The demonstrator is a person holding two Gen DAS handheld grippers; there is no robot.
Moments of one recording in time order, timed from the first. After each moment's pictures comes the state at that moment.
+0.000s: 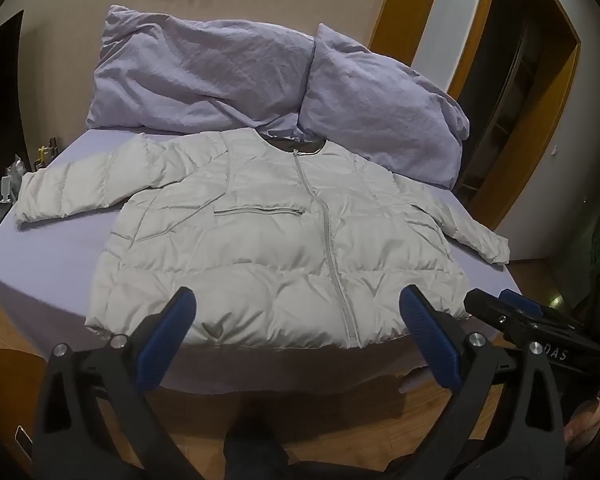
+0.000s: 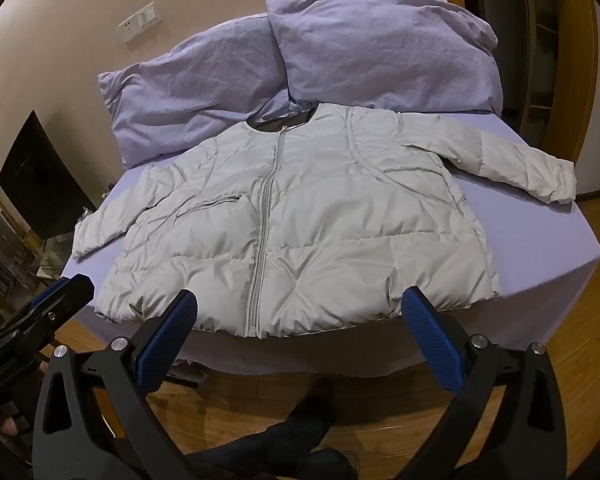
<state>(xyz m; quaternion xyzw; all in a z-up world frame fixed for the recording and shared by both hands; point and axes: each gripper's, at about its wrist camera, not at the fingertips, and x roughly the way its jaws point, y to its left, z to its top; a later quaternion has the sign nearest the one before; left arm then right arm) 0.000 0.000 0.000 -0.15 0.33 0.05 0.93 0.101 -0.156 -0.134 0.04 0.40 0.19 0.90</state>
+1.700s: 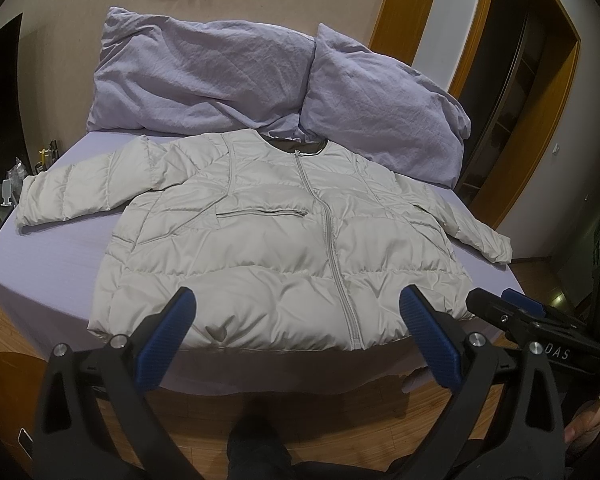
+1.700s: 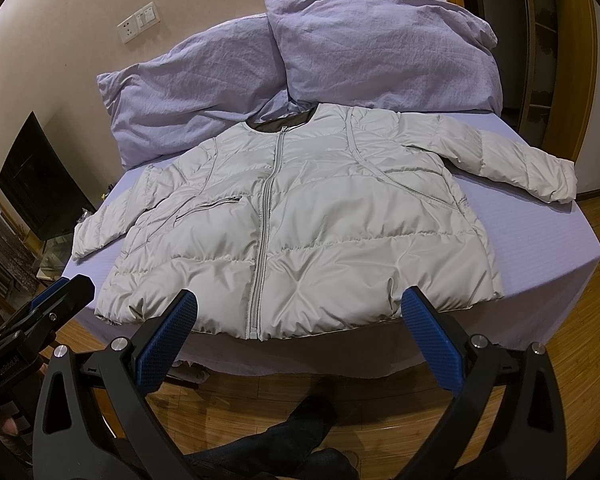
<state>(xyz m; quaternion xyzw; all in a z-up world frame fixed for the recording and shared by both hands) 0.000 0.000 0.000 -0.14 0.33 0.05 0.93 0.102 -0.154 -0.135 0.04 0.39 0.19 0.90</state>
